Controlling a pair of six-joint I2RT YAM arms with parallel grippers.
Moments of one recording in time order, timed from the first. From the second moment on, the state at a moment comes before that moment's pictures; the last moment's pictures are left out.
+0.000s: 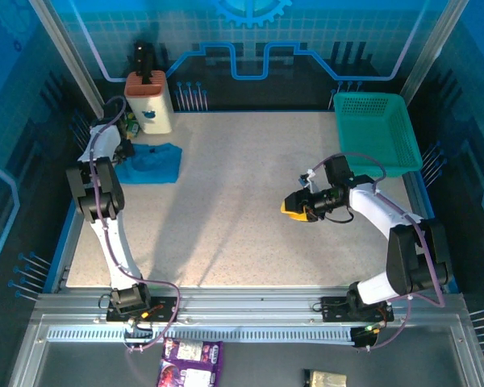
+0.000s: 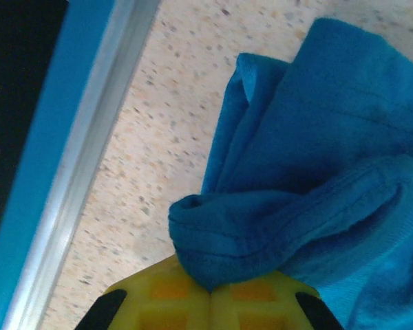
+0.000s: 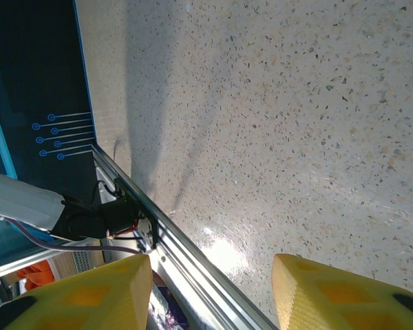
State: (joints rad) left arm 0.28 2.25 1.91 -0.88 -0.36 -0.14; right arm 0.20 1.47 0.91 -0.69 -0.89 0.35
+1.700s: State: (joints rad) left arm 0.05 1.43 0.53 0.28 -0.02 -0.19; right arm 0.20 1.33 0.40 0.31 0.27 -0.03
